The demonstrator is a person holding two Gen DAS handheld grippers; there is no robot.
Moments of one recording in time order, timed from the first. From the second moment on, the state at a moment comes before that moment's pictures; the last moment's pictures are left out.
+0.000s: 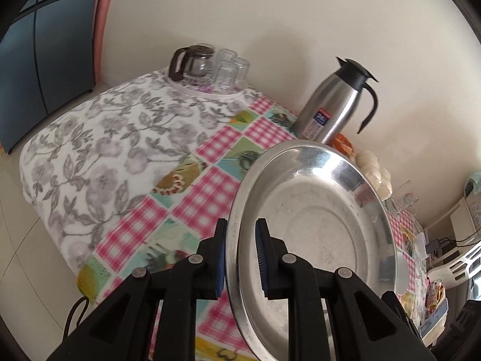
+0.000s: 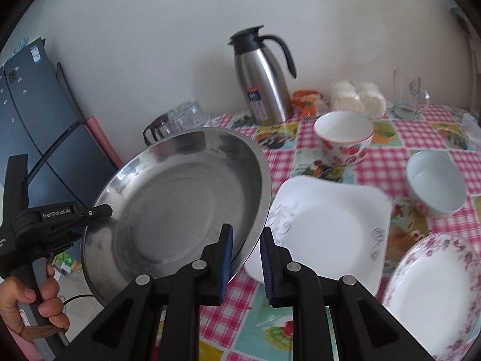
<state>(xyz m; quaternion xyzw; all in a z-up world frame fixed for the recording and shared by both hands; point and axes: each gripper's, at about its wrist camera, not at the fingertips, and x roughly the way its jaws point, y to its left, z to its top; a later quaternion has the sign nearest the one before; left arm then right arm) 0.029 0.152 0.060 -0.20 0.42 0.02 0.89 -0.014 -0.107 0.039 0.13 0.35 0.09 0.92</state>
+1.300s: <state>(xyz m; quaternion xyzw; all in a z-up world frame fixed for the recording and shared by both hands) 0.087 0.036 0.008 -0.20 0.49 -0.06 0.84 -0.017 -0.211 0.017 0.16 0.36 -0.06 0.92</state>
